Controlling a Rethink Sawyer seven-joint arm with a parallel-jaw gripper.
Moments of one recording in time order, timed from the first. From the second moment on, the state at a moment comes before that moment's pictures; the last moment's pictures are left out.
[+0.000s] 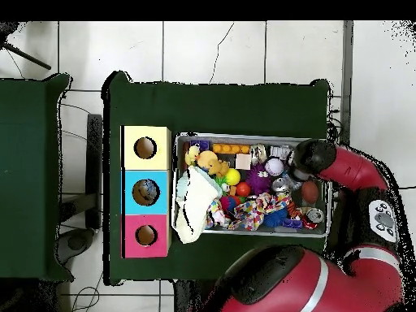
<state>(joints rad) -0.54 -0.19 -0.11 1.06 -0.15 0.75 1.77</state>
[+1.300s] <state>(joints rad) -0.55 -0.18 -0.15 1.06 -0.14 0.75 1.83</state>
